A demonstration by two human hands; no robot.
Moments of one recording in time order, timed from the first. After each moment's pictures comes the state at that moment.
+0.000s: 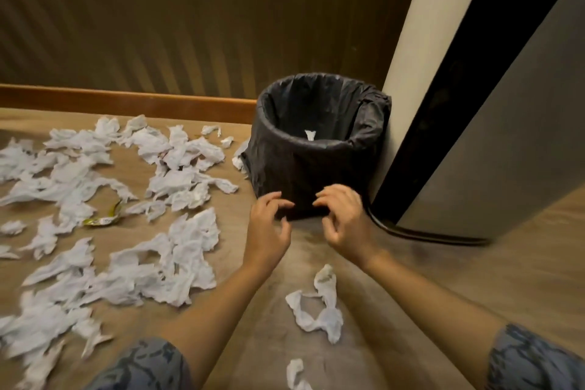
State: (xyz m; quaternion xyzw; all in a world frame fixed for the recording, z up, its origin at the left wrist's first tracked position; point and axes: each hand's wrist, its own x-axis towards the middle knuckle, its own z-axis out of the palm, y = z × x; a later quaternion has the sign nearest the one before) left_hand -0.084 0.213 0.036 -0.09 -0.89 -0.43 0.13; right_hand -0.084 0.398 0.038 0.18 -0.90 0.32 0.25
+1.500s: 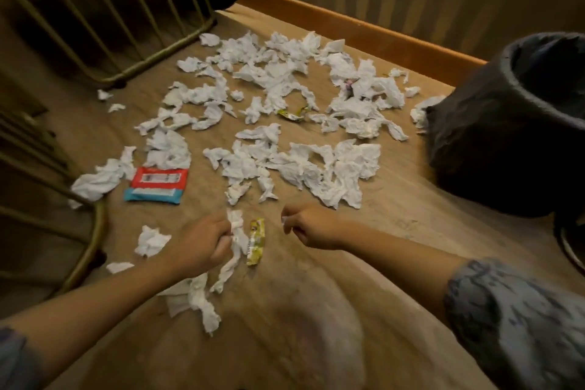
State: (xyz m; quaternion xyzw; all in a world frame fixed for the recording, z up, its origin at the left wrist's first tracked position) left_hand 0.191 -0.098 0.049 0.09 -0.98 -0.15 -0.08; right_hand 0.015 0.104 0.018 0.64 -0.72 0.18 -0.18
